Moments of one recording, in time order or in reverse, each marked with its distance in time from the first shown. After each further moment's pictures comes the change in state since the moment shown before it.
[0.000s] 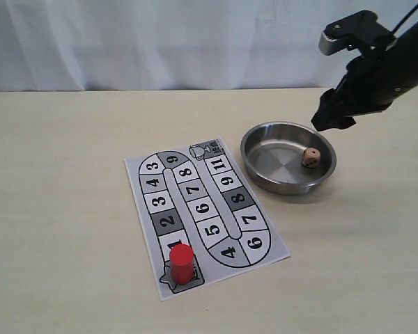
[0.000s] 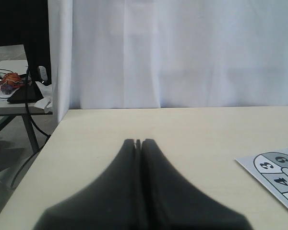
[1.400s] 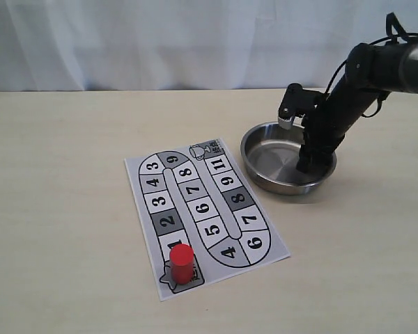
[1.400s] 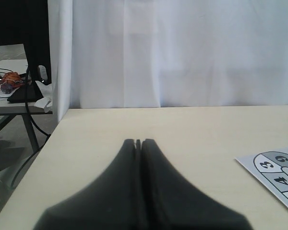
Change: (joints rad) left arm 0.000 0.000 0.000 0.000 0.002 0.000; right arm 0.004 0.478 -0.287 -0.079 0.022 -0.539
